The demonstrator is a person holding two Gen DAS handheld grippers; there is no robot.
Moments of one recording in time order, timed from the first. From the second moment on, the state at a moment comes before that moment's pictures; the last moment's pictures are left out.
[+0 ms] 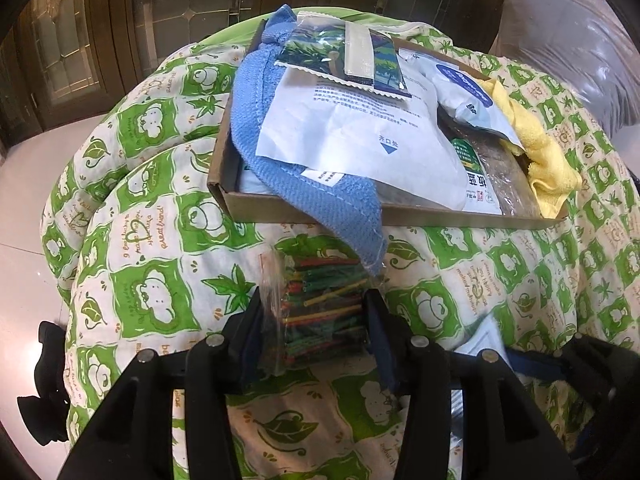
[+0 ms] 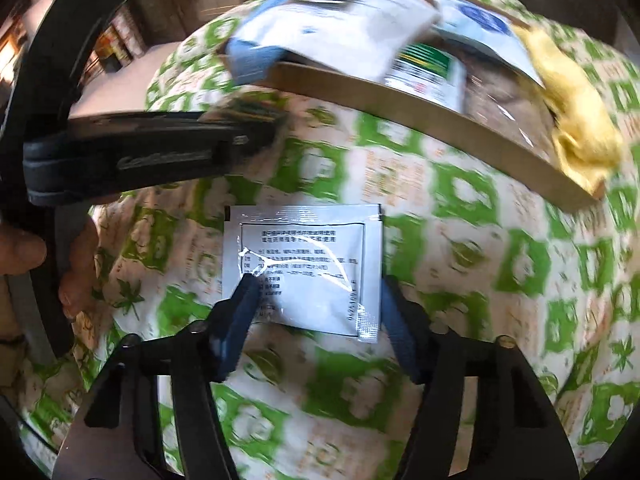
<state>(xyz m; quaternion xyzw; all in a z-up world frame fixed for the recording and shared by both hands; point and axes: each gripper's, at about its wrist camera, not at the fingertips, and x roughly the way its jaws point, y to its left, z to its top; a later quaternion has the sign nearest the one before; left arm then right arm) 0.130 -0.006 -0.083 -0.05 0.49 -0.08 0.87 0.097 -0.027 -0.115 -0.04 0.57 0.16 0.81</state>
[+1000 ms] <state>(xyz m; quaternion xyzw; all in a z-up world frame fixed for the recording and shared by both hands) 0.126 -0.003 -0.078 -0.06 0.48 -0.08 0.87 0.094 -0.065 -0.063 -0.18 0.57 0.32 0.73</state>
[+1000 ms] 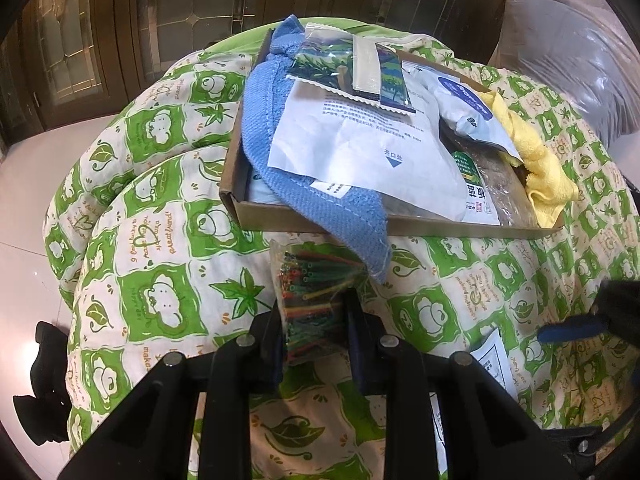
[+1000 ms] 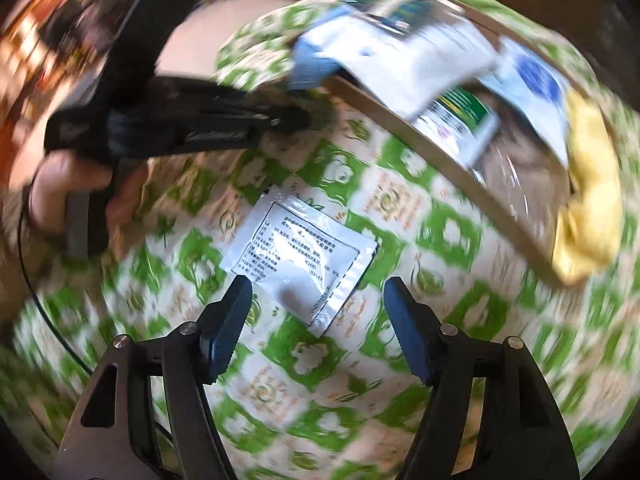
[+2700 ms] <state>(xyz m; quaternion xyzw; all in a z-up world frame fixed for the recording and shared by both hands) 0.128 -0.015 -0.081 -0.02 0.47 -0.07 0.88 0.138 -0.045 -0.097 -0.11 0.60 0.26 0.75</state>
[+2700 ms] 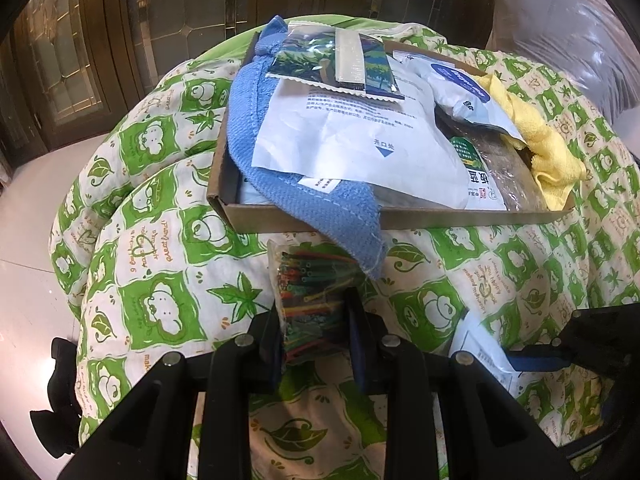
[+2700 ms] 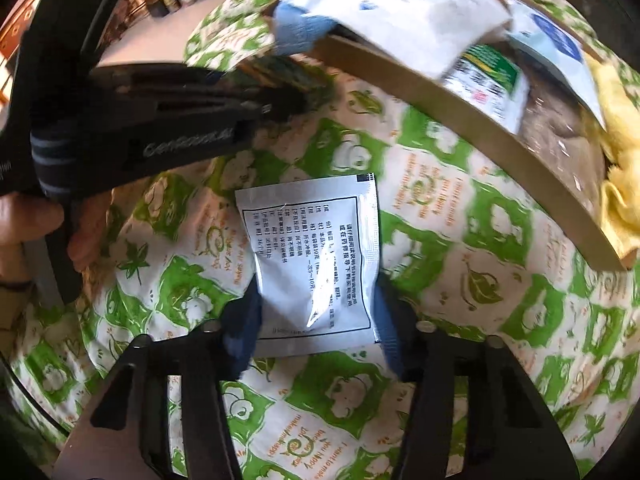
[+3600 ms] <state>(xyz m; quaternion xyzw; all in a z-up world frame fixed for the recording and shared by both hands) 0.070 0.000 -0.055 -0.07 0.46 -0.09 0.88 0.108 -0.157 -0.068 0.04 0.57 0.23 0.79</state>
